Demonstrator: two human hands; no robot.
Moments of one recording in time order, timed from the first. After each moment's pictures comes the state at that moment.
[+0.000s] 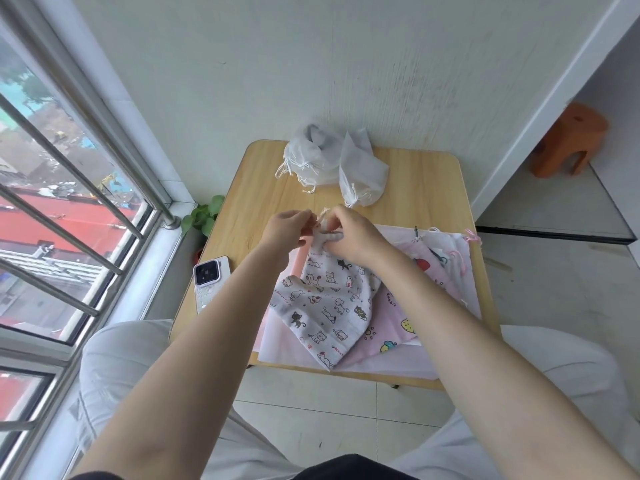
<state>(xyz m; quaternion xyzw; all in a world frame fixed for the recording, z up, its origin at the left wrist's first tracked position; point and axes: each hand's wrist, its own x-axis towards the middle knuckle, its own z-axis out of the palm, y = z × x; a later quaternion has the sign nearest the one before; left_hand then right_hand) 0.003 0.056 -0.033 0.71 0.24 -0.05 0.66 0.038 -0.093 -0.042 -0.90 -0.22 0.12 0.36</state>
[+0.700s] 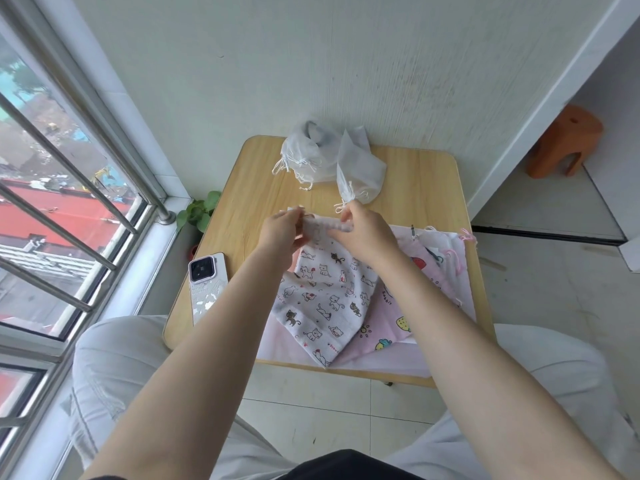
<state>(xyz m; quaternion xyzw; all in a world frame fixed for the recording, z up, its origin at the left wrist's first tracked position) 0.004 0.052 -0.040 0.53 0.32 -0.02 0.78 0.038 -0.107 -0.044 -0.94 -0.14 0.06 0.31</state>
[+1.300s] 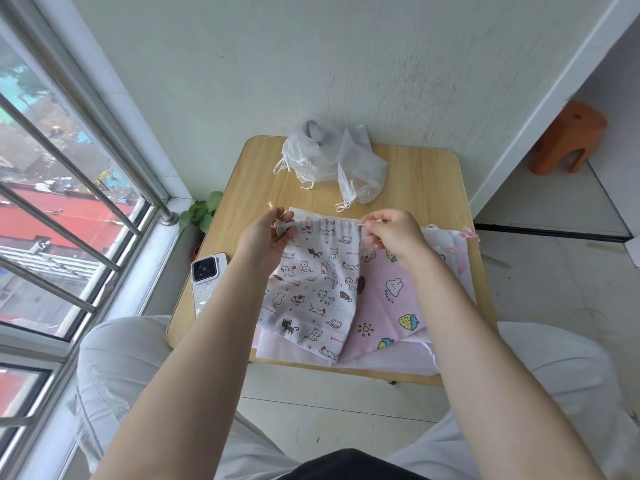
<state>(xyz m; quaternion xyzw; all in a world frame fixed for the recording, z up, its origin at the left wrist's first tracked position) -0.007 0.082 -0.054 0.39 0.31 0.02 0.87 0.045 -0.142 -0.046 -0.80 0.04 0.15 0.57</state>
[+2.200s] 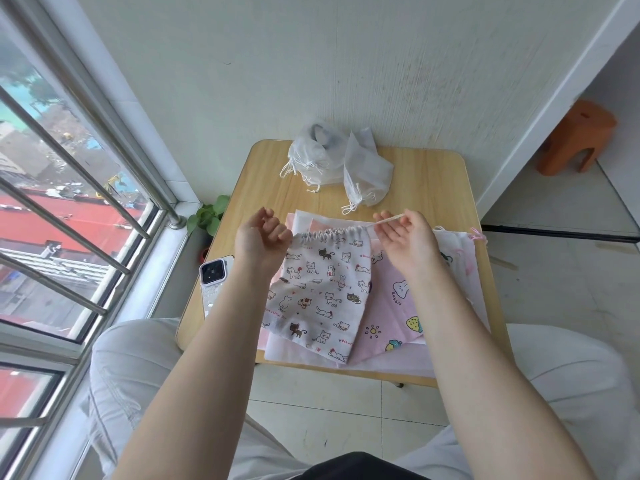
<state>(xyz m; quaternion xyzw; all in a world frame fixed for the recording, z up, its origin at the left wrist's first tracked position) -0.016 0.088 -0.045 0.24 0.26 0.06 0.93 0.038 -0.144 -0.054 -0.33 0.22 0.13 0.91</state>
